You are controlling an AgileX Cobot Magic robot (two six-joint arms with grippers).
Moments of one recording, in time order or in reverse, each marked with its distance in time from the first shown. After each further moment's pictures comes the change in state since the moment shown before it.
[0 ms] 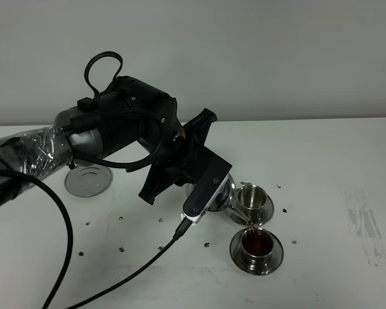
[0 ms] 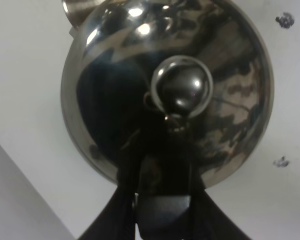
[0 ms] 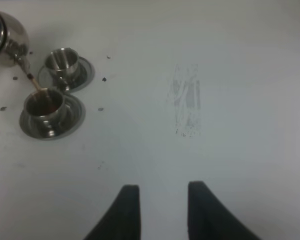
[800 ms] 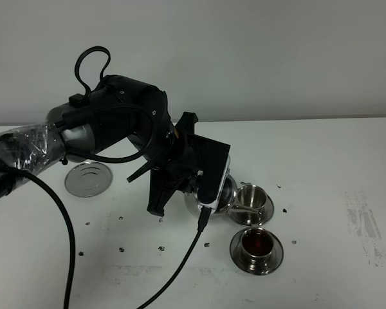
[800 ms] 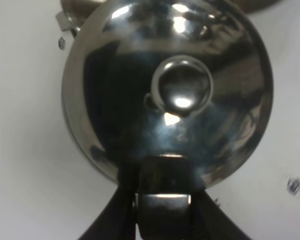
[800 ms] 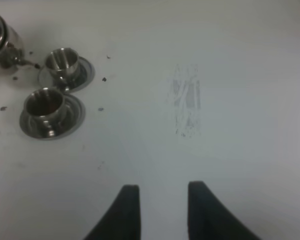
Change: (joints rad) left arm 0.035 -0.004 0.000 -0.125 0.071 -0.266; right arm 0.000 0.000 0.000 0.000 0.000 0.000
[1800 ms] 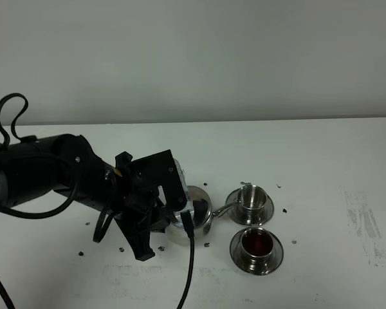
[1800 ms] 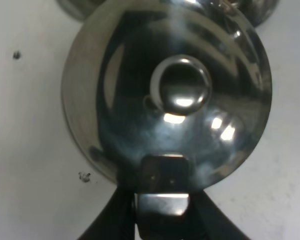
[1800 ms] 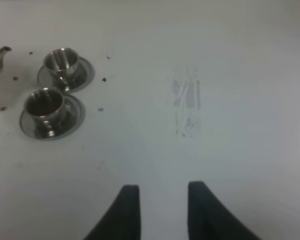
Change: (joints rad) left arm 0.106 -0.277 0.580 -0.369 -0.371 -0.197; right arm 0.000 0.000 0.000 0.000 0.000 0.000
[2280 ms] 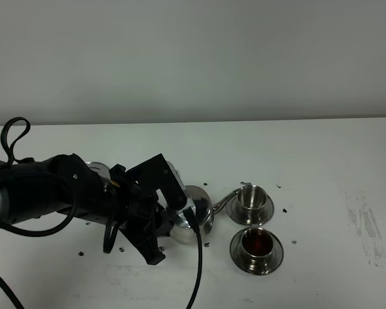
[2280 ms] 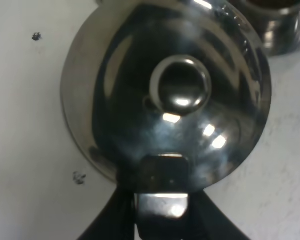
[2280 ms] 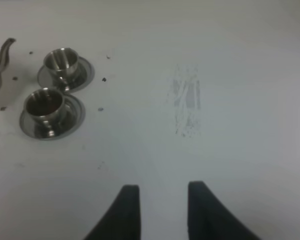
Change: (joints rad) left arm 0.001 0.004 0.090 -0.205 -0.138 0.027; right arm 0.000 0.000 0.000 0.000 0.000 -0.001
